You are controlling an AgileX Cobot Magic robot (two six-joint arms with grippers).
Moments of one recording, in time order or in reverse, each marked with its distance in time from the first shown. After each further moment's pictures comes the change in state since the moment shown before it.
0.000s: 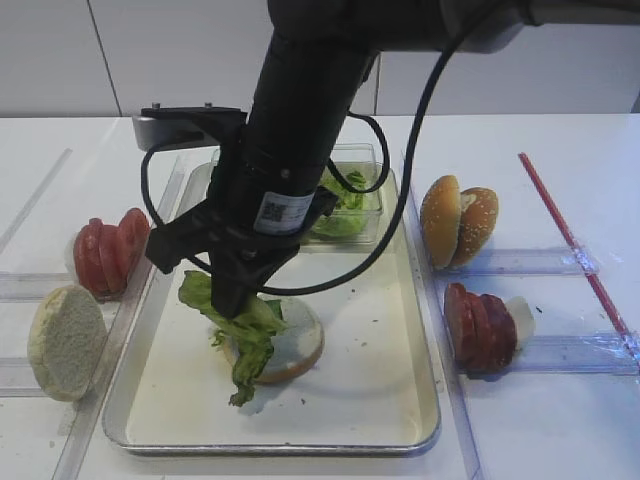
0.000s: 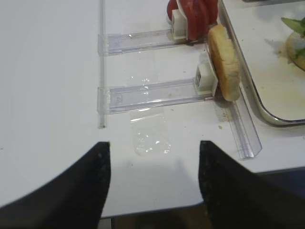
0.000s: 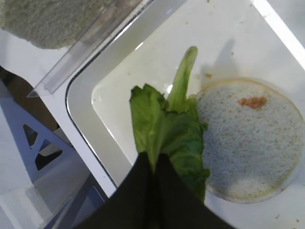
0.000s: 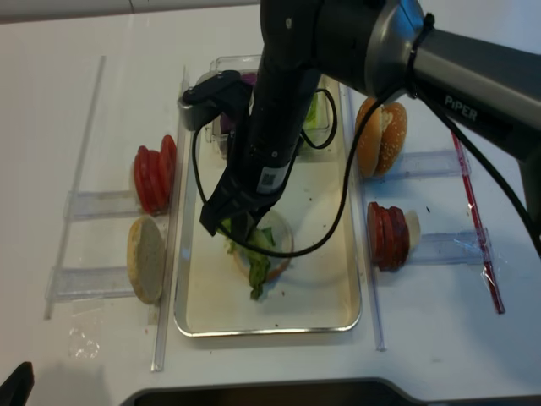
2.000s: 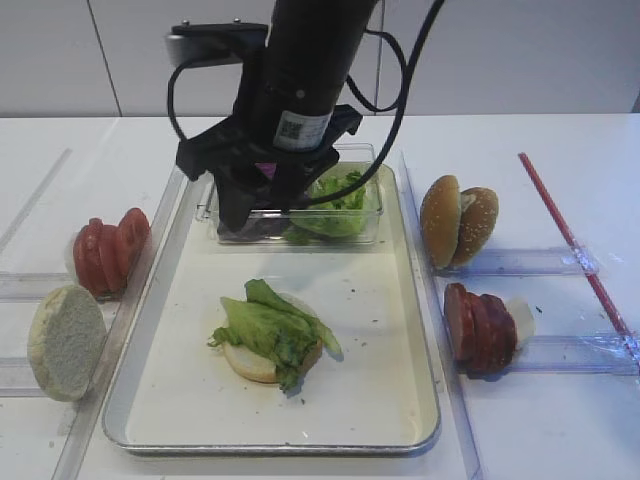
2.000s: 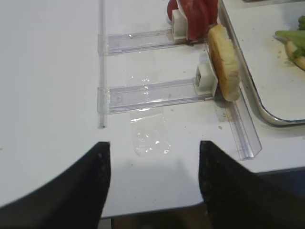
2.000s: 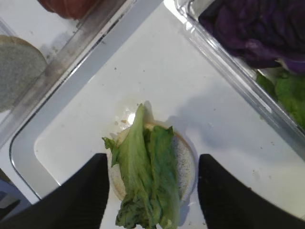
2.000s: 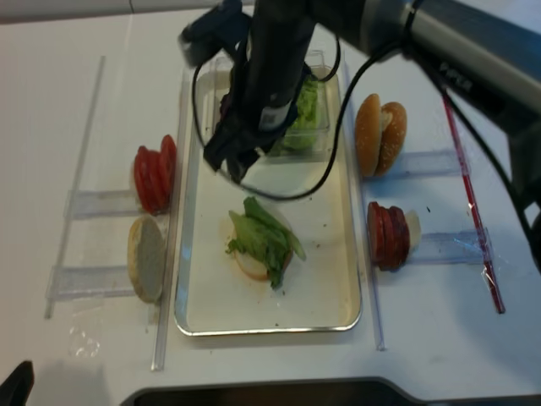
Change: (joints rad) left arm 0.000 0.000 0.000 0.000 0.000 0.000; right arm -0.056 0.039 -0.204 -0.184 0.020 0.112
